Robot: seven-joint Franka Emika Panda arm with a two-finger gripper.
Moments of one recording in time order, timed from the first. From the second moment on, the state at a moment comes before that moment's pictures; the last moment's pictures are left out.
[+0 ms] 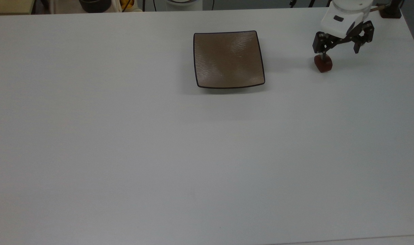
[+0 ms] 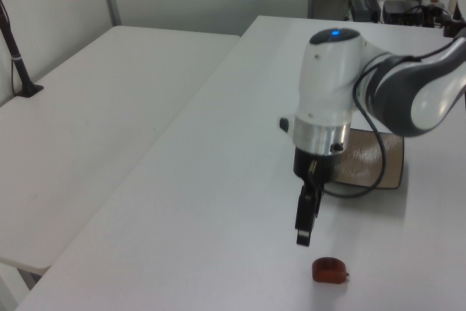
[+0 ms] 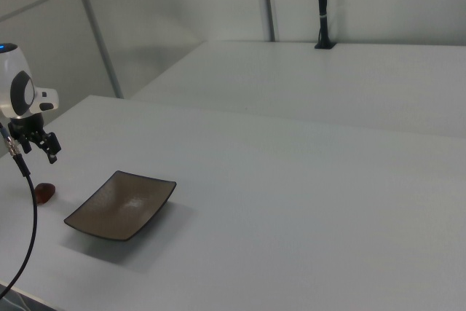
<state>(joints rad) 0.50 0.44 0.35 -1.63 0.01 2.23 0.62</state>
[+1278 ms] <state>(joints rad) 0.57 0.56 0.35 -1.63 -0.11 2.23 0.63</state>
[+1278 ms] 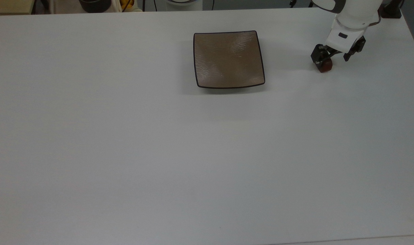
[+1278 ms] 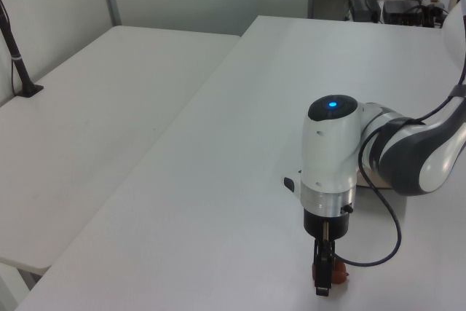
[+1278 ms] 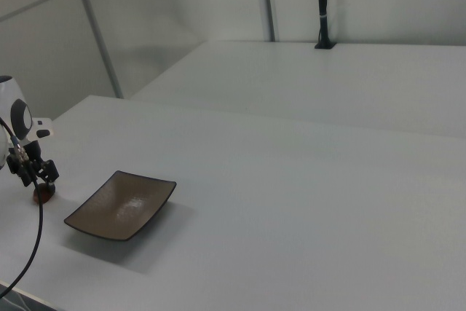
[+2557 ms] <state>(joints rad) 0.54 0.43 0.31 -1.62 -0.13 1.96 0.59</state>
